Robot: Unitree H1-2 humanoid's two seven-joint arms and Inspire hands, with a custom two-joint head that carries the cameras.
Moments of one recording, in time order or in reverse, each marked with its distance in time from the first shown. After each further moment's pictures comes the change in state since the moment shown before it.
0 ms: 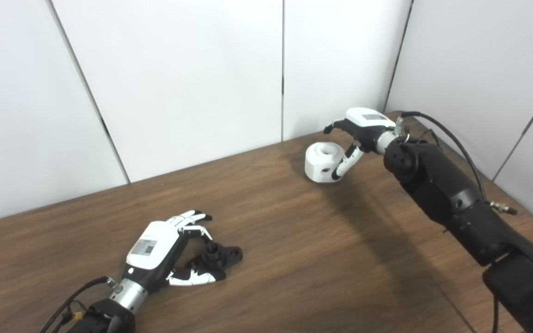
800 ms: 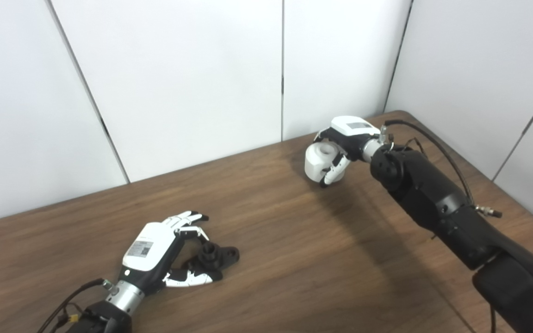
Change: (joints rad) left arm 0.010 0.010 0.010 -0.014 0.000 0.000 -0.003; right arm -0.008 0.020 0.056 0.012 -0.024 0.013 0.028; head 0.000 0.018
